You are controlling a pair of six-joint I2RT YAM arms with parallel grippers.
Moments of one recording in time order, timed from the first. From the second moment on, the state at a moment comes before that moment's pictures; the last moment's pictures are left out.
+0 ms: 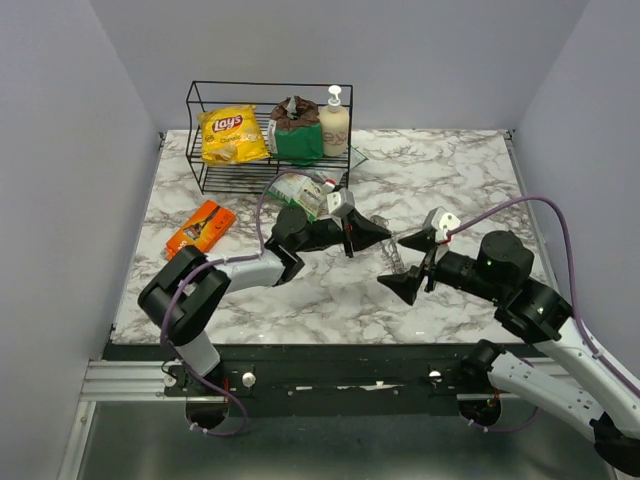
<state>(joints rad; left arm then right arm) -0.75 1.63 0.83 1.04 0.69 -0.34 0.75 0.67 0.86 -0.39 -0.31 -0.07</state>
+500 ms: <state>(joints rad) -0.75 1.74 0.53 1.34 0.56 -0.41 0.75 0.66 0.86 -0.41 -0.25 -0.06</state>
